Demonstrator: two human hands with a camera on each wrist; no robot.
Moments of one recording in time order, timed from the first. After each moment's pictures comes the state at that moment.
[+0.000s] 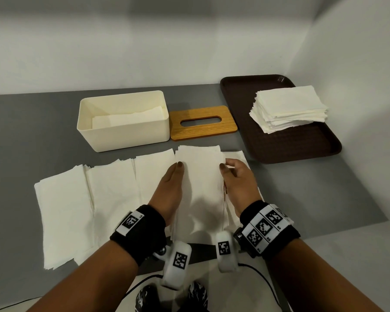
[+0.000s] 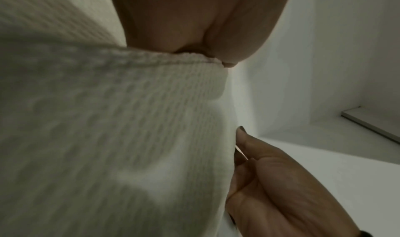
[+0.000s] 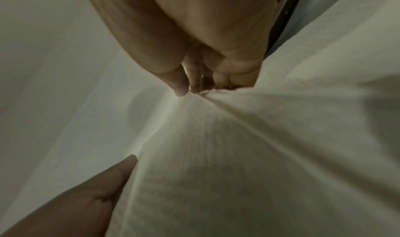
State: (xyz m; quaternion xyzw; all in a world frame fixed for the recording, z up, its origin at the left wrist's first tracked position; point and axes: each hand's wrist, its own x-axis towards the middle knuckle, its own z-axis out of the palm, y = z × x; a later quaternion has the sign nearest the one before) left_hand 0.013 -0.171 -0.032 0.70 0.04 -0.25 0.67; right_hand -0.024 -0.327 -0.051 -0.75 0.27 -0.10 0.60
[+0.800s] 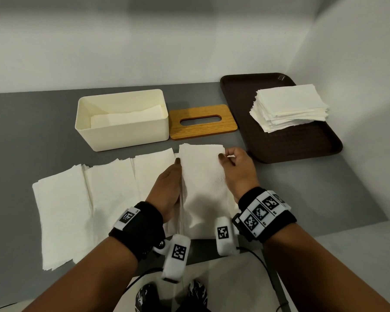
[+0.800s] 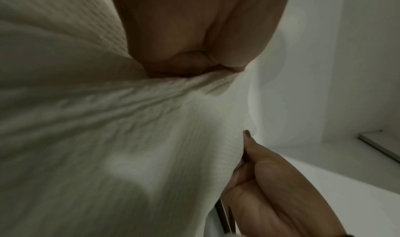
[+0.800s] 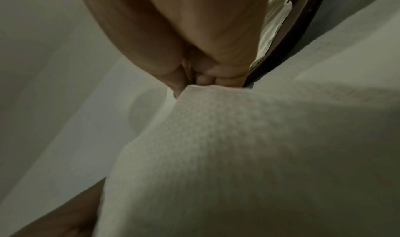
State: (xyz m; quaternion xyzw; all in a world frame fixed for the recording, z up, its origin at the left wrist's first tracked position) left_hand 0.027 -0.168 -0.047 0.64 0.02 -0.31 0.70; right_hand 0.001 -0.335 -0.043 -0.77 0.27 -0.13 0.57
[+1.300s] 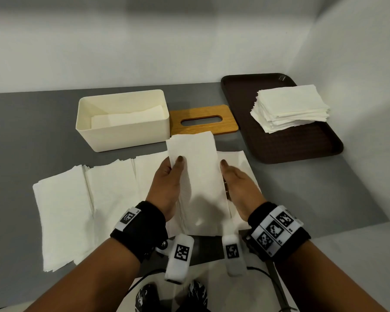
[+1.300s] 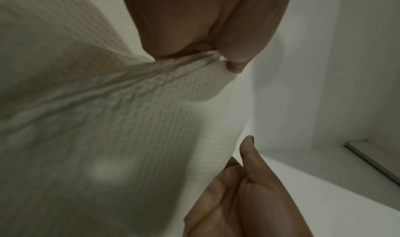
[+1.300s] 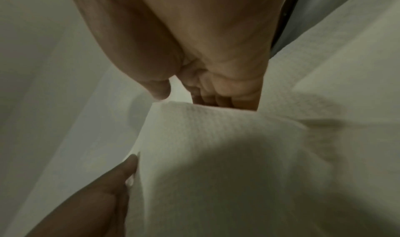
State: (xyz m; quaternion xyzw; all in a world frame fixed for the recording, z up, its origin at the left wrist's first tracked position) left_hand 0.029 -0.171 -0.040 0.63 0.02 -0.21 0.75; right_hand -0.028 -0.329 -0.038 -0.73 0.29 0.03 0.62
